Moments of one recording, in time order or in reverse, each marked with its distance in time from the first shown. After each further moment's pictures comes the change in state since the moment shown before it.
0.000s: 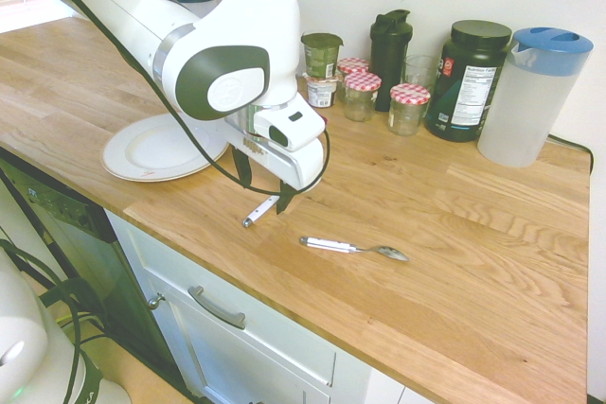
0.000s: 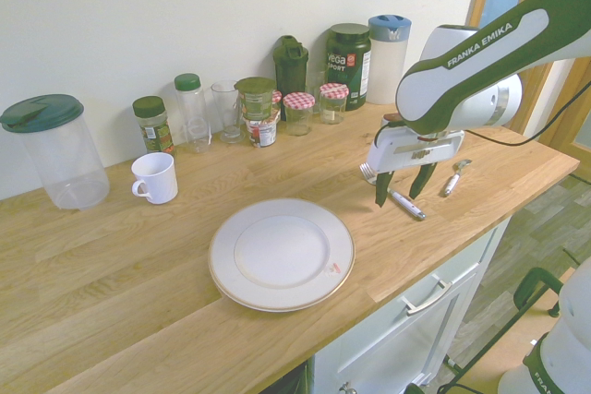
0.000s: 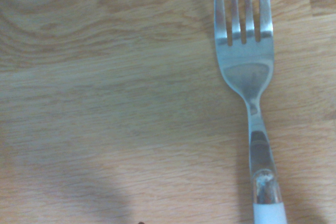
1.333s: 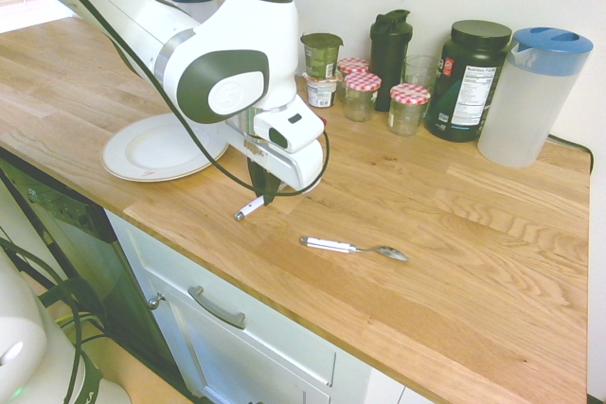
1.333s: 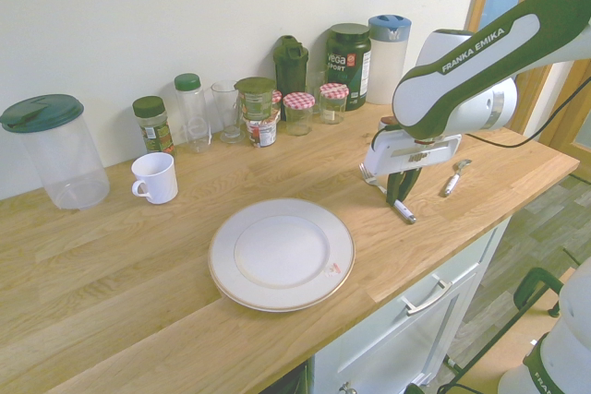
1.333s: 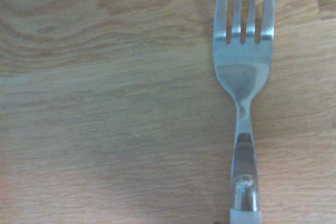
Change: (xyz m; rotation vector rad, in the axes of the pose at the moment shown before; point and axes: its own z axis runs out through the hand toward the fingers) arm 0.001 -0.003 0.006 0.000 0.010 0.001
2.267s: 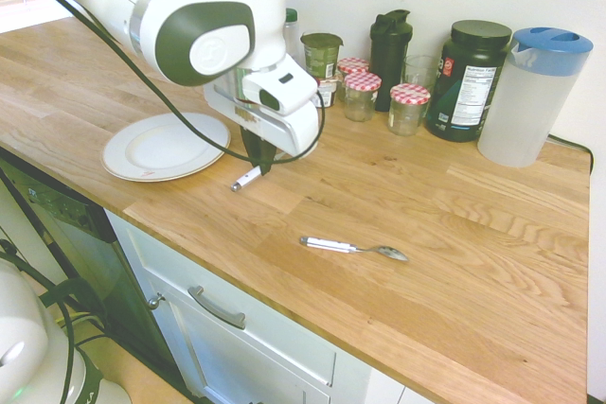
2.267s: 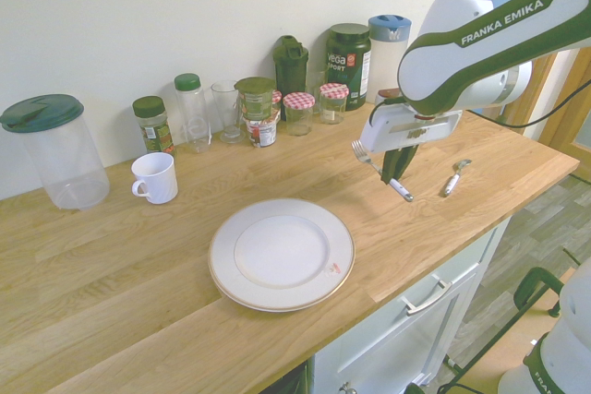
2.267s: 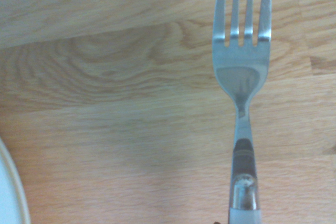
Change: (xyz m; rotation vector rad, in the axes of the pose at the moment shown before) arm -0.030 -0.022 -0.059 0.041 0.062 -0.052
